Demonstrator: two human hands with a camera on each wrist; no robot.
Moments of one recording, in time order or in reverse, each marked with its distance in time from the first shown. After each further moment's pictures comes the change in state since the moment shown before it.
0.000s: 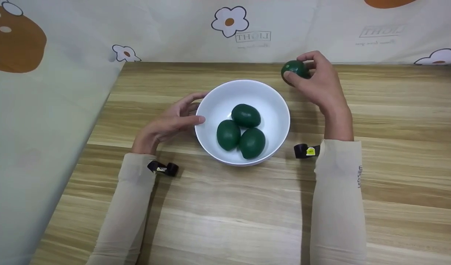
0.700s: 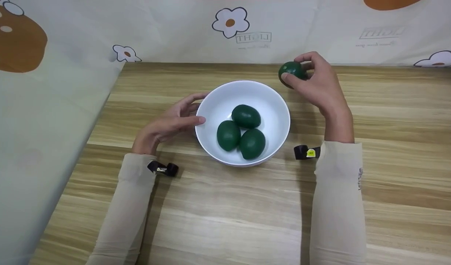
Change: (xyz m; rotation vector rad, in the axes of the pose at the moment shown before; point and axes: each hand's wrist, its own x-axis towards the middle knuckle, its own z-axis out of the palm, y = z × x) left_hand 0.000 -0.001 0.000 -0.006 -0.002 0.014; right_hand -0.003 -0.004 0.000 -0.020 -0.009 -0.044
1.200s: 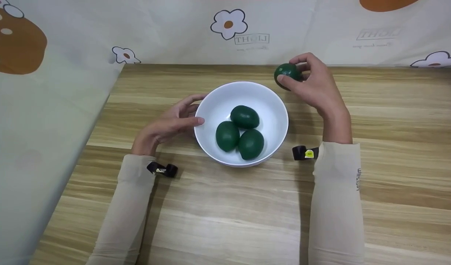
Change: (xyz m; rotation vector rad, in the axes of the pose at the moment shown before) left_hand -0.001 -0.003 -0.004 0.019 0.013 0.014; right_hand 0.001 -0.004 0.004 -0.005 -0.048 -0.004
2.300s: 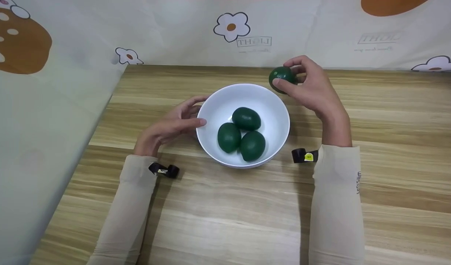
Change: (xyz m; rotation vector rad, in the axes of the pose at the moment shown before) left_hand 0.000 0.000 0.000 0.000 0.005 -0.034; right_hand -0.005 -0.010 0.005 0.049 -0.050 -0.077
